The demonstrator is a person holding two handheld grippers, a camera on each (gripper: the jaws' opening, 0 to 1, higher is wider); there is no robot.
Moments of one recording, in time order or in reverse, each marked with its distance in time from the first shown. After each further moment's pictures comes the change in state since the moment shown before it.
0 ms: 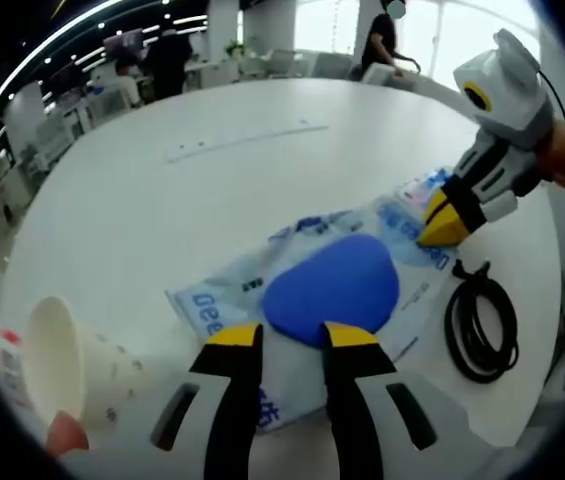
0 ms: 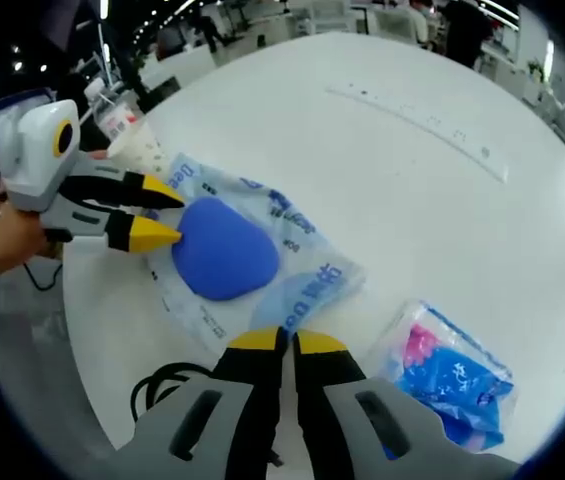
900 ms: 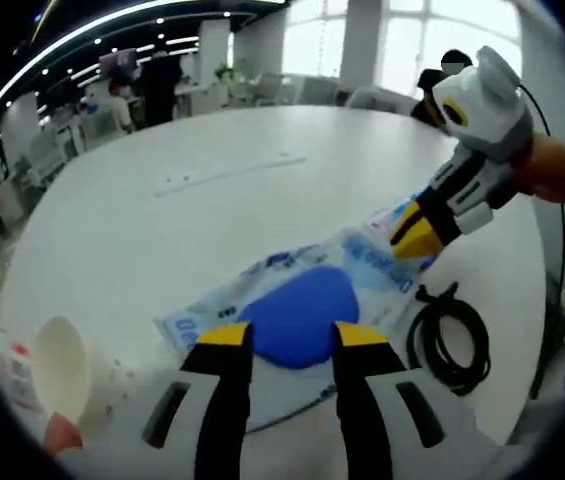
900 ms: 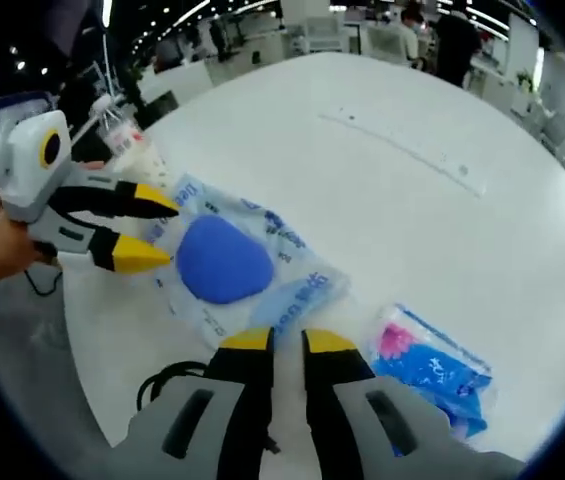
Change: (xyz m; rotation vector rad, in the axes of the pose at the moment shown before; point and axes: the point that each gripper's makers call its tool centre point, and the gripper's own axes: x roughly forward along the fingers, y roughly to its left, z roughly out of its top) left arm -0.027 -0.031 0.026 0.034 -0.125 -0.060; right arm -0.031 -0.004 0.010 -0.007 -0.096 -0.056
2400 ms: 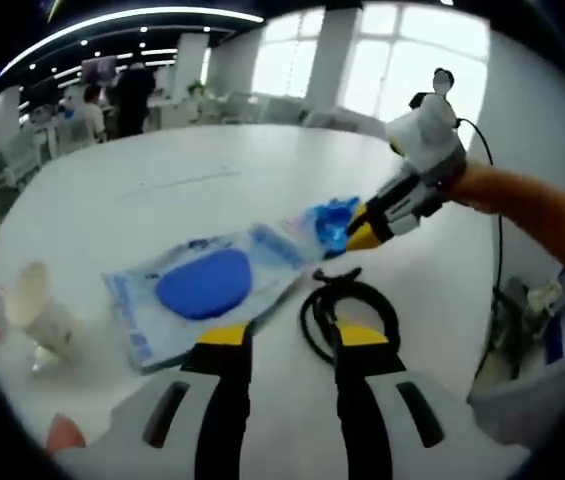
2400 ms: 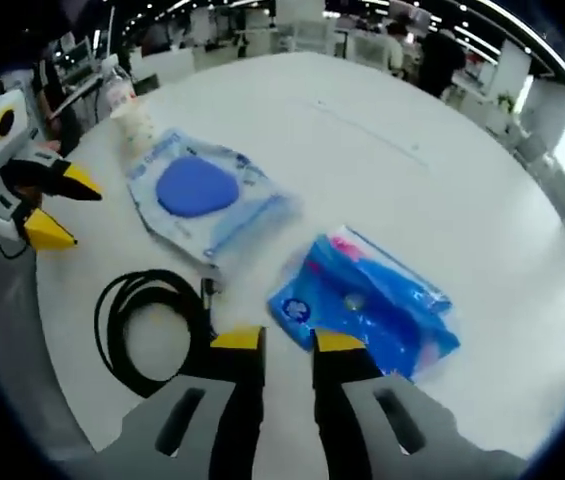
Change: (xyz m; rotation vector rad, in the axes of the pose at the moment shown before) left arm -0.041 -0.074 -0.025 -0.015 -0.069 -0.152; right arm -0.026 -0.015 -0.066 -0.082 -0.013 -0.097
